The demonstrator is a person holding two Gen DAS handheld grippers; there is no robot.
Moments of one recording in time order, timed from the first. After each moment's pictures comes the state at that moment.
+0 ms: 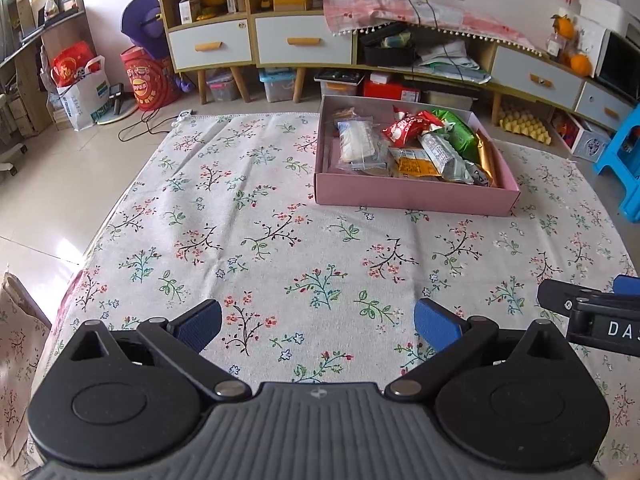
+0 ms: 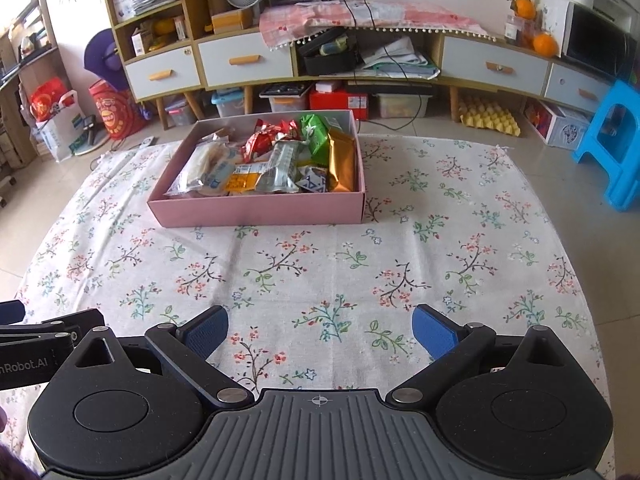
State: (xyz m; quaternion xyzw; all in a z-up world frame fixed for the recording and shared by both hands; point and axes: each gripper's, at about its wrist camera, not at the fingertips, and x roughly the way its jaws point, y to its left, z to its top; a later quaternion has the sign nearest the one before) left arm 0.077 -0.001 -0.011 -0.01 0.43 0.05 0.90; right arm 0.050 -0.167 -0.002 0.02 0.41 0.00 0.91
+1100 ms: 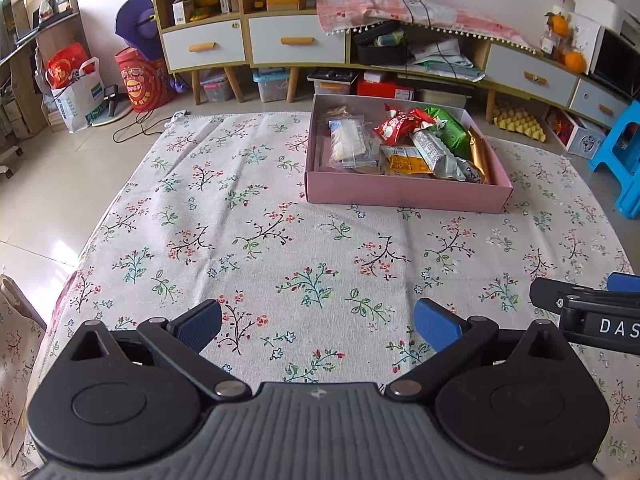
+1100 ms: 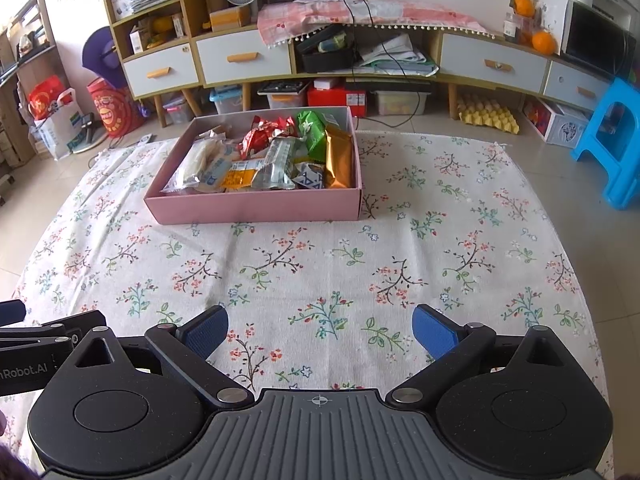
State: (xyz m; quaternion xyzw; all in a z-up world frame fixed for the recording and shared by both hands) left arm 0.077 -0.004 -0.010 -0.01 0.43 0.04 0.90; right arm 0.051 -0.168 -0.004 0.02 0.41 0.00 0.91
